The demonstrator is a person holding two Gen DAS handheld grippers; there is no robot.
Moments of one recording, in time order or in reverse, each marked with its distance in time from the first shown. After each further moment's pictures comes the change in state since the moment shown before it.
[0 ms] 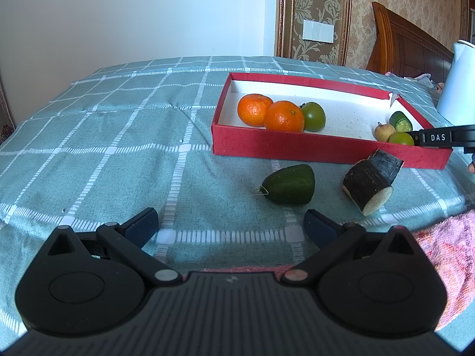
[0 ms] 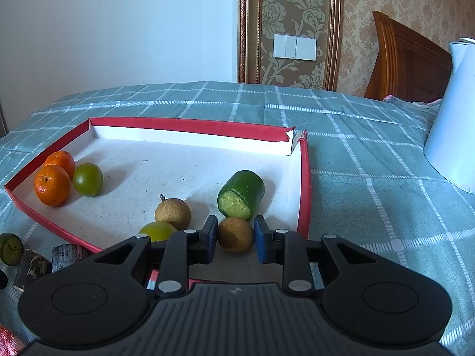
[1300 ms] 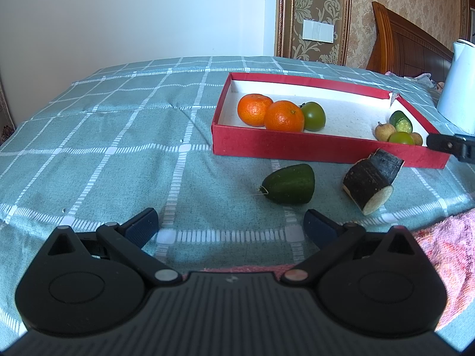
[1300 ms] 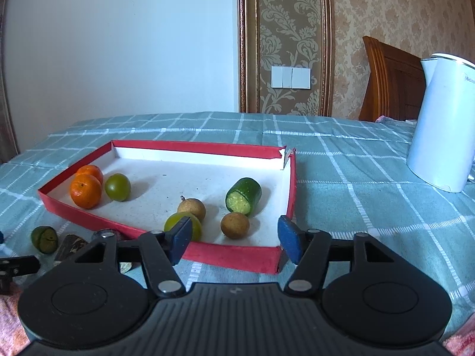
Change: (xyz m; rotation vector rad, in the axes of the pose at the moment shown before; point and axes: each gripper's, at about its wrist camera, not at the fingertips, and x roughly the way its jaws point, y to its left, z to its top) left arm 0.000 0.000 -0.001 0.003 0.000 0.002; right arm -0.063 -0.003 -0.029 0.019 -0.141 0.014
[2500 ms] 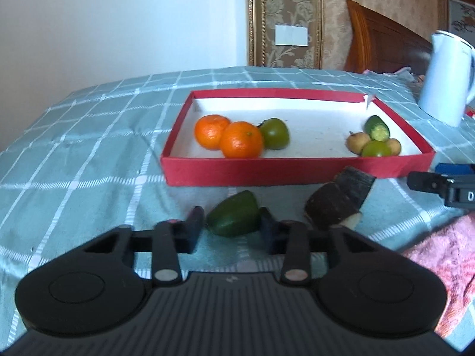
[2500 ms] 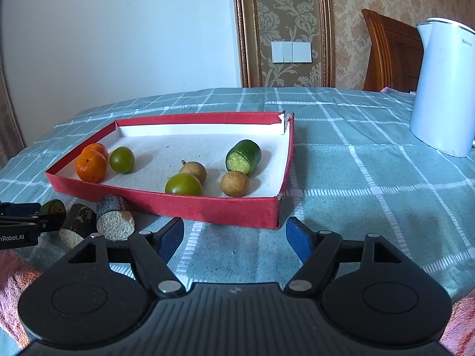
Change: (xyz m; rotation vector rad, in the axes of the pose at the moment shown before) left arm 0.010 -0.032 0.017 0.091 -0.040 -0.050; right arm -0.001 -0.009 -0.017 0.052 0.094 0.043
